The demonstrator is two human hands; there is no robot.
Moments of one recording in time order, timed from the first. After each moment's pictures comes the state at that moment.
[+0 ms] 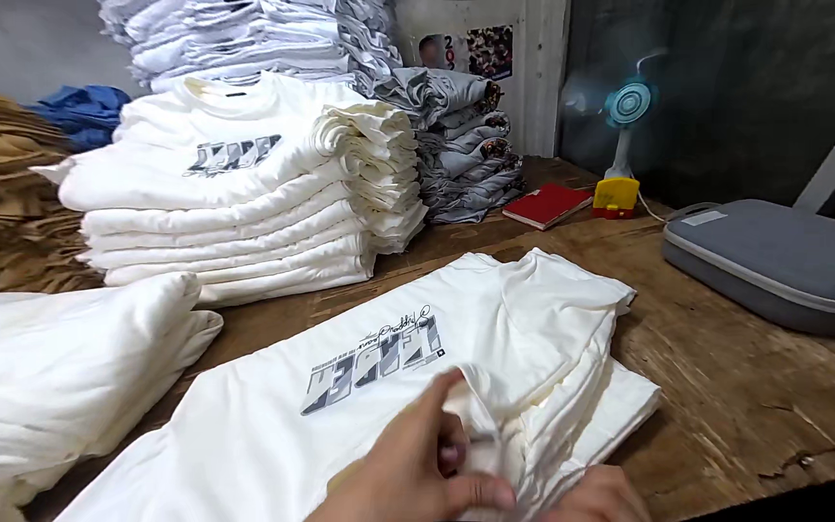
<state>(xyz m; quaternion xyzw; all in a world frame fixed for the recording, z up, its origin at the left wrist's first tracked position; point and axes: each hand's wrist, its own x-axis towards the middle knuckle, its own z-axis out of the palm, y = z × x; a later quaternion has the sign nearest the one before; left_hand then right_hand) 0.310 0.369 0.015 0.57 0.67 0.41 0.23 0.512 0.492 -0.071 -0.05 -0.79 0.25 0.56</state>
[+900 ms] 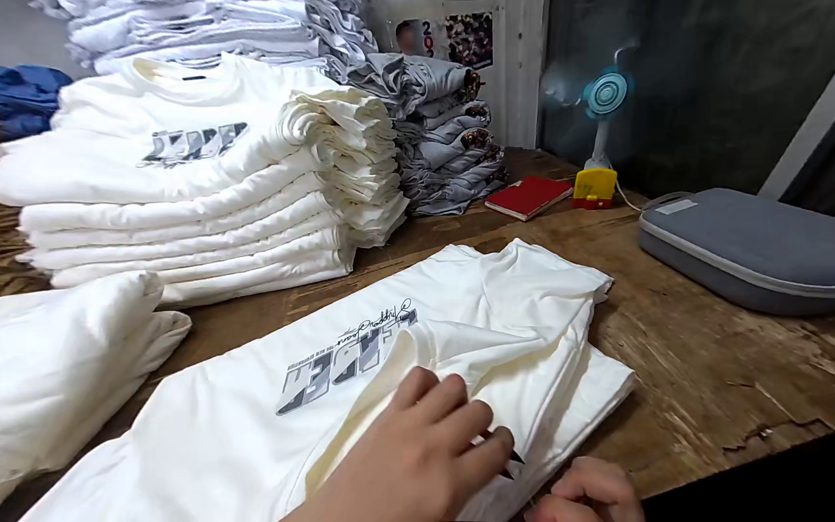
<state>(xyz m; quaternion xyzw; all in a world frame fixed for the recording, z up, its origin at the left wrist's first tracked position) 0.324 0.381 0.031 0.78 0.55 0.21 -0.23 0.515 0.487 -0.082 -0.09 -0.76 0.25 0.59</state>
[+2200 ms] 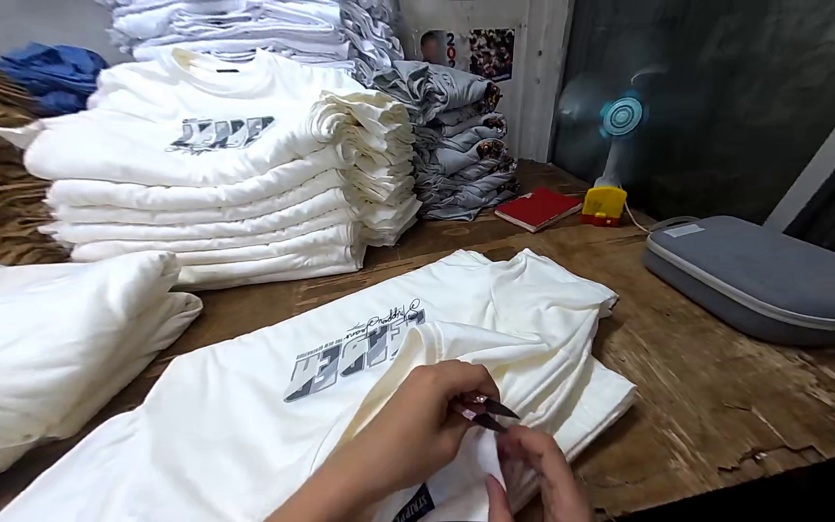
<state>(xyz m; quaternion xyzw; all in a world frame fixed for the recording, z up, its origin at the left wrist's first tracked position) 0.298 0.410 0.011 0.69 0.57 0.43 0.12 0.487 0.471 -0.052 -0.14 -0.78 0.37 0.49</state>
